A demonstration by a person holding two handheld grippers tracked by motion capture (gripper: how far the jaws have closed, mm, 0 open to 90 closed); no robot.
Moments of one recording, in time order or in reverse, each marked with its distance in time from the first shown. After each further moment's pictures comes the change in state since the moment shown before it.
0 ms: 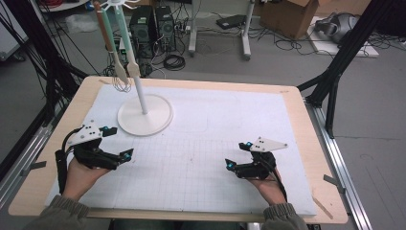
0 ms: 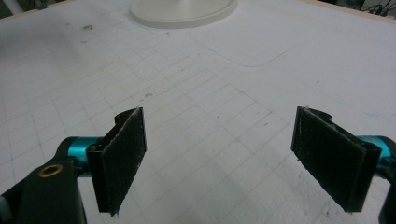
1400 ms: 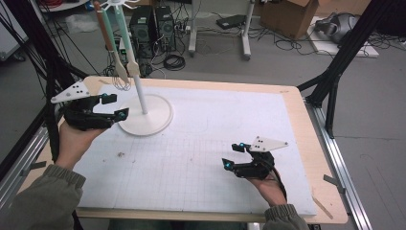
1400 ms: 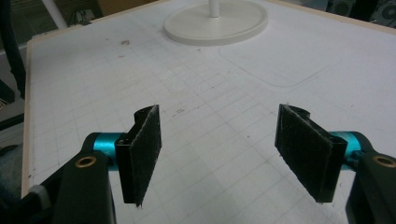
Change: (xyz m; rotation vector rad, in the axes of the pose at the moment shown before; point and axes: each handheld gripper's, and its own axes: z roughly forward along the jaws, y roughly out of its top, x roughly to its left) left arm 0.039 0.081 -0.002 -0.084 0.011 0.000; right arm 0.005 0.009 -0.002 -0.045 0.109 -0.015
